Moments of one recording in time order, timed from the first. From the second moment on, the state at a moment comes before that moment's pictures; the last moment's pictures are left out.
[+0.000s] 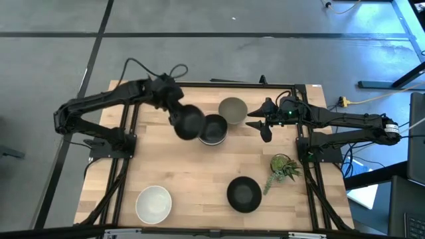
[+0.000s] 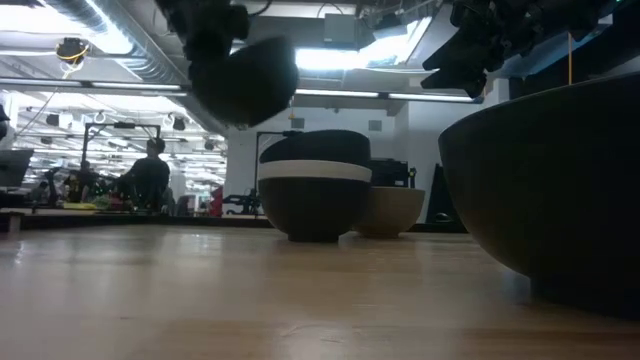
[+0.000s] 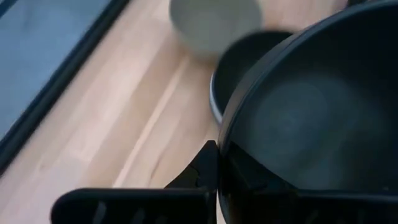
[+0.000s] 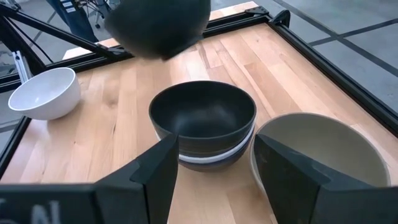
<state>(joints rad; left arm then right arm) 0.42 1.22 1.15 -0.81 0.07 -0.07 -0.22 0.93 0.68 -0.16 -0.08 0.16</state>
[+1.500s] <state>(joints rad) 0.44 1.79 1.52 -0.95 0.20 -0.07 -0.22 0.93 0.68 -0.20 -0.08 0.18</state>
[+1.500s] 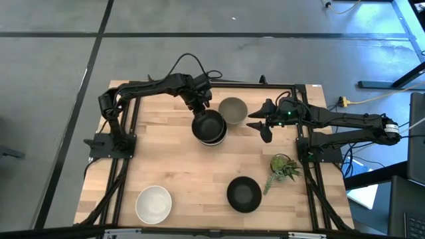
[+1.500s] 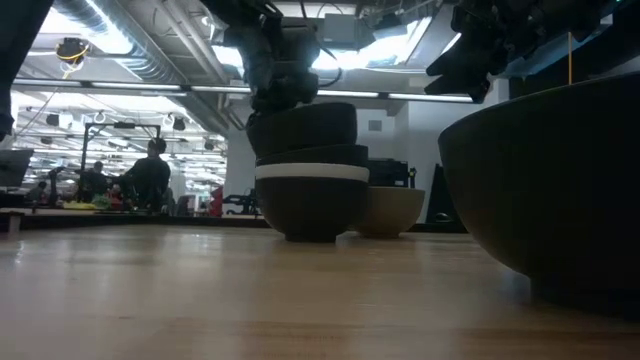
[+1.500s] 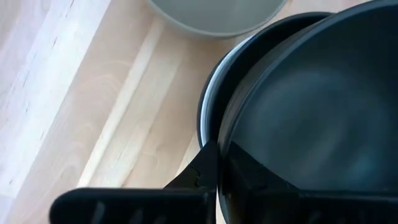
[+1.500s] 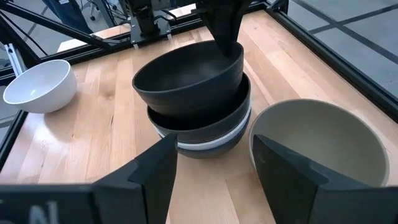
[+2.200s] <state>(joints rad) 0.43 1.80 1.52 -0.95 0.19 -0.07 -0.22 0.93 0.68 -0.20 -0.08 0.18</state>
